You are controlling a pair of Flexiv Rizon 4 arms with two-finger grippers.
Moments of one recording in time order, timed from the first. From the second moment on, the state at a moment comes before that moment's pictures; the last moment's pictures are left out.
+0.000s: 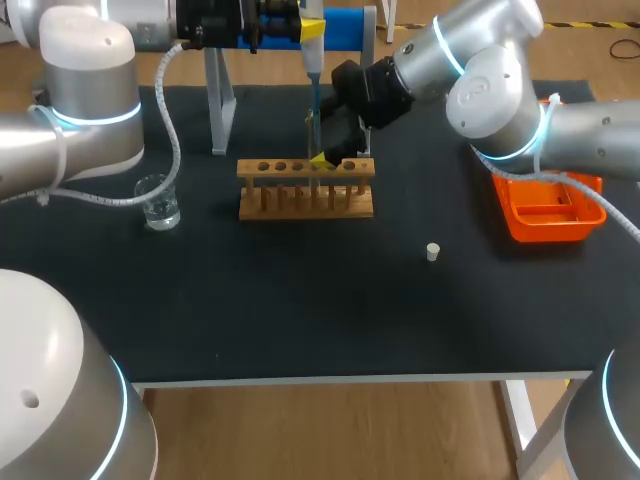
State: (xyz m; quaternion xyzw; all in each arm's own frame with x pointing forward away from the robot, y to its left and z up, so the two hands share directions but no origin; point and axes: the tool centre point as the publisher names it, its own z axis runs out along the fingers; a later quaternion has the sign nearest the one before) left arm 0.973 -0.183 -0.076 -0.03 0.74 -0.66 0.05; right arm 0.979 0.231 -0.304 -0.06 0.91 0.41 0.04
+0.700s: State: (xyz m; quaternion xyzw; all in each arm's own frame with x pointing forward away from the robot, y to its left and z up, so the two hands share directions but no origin) left arm 0.973 -0.182 -0.081 -0.03 0.75 -0.66 0.05; right arm 0.979 0.231 -0.304 -0.06 0.91 0.41 0.04
